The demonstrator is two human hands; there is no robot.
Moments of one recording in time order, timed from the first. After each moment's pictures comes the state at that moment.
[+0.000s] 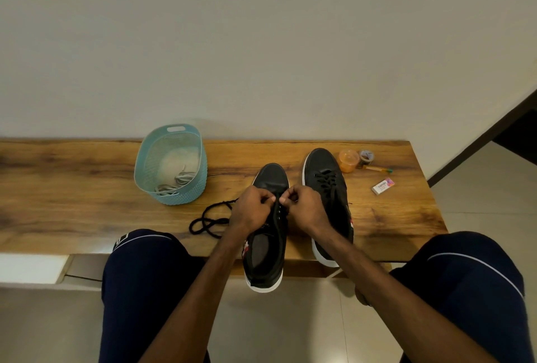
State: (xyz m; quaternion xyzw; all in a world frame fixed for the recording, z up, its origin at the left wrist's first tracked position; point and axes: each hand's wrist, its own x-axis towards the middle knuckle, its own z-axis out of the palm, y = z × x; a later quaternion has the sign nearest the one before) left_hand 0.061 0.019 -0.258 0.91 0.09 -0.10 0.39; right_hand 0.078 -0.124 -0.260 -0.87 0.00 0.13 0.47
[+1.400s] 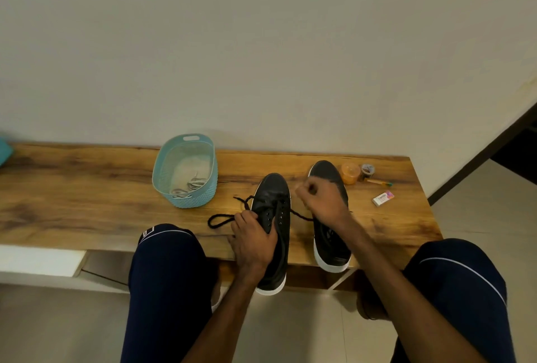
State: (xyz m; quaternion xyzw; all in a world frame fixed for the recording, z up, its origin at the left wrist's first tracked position) left_hand -0.002 -0.004 -0.282 0.93 0.26 0.04 0.24; right_hand 0.081 -0.156 -0.209 -0.87 -0.11 0.12 0.47
